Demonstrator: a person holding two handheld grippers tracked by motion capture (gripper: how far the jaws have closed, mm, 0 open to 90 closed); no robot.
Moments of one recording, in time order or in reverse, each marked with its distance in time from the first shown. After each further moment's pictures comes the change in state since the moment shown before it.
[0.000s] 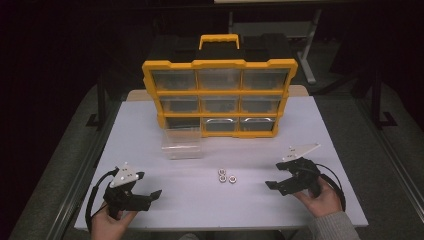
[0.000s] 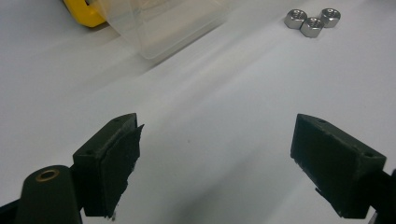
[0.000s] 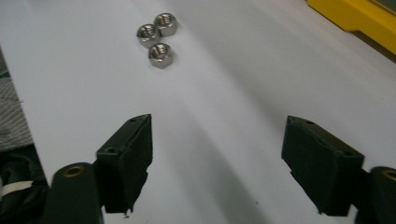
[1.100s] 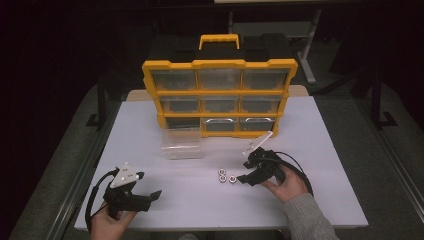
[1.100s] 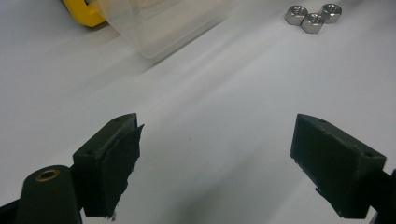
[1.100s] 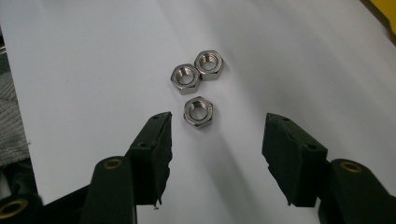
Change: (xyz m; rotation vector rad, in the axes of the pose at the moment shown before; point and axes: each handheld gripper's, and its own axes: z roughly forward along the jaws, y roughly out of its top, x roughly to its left) left arm 0.000 0.000 0.000 0.016 0.002 0.020; right arm 0.024 0.067 0.061 0.128 0.086 -0.142
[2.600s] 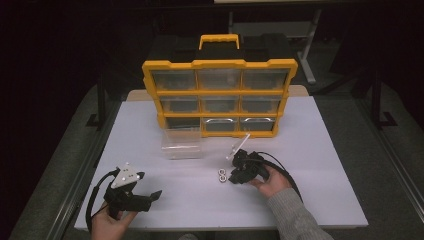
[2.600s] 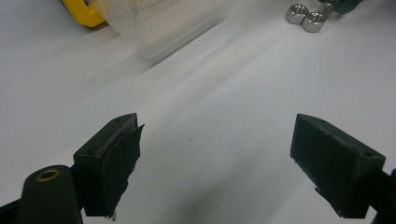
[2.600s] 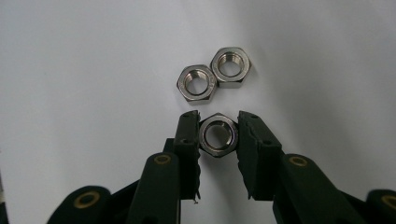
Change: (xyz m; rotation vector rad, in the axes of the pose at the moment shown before) left arm -0.003 0.000 0.002 -0.018 0.005 -0.023; right arm -0.001 0.019 0.044 0.117 0.051 -0.073
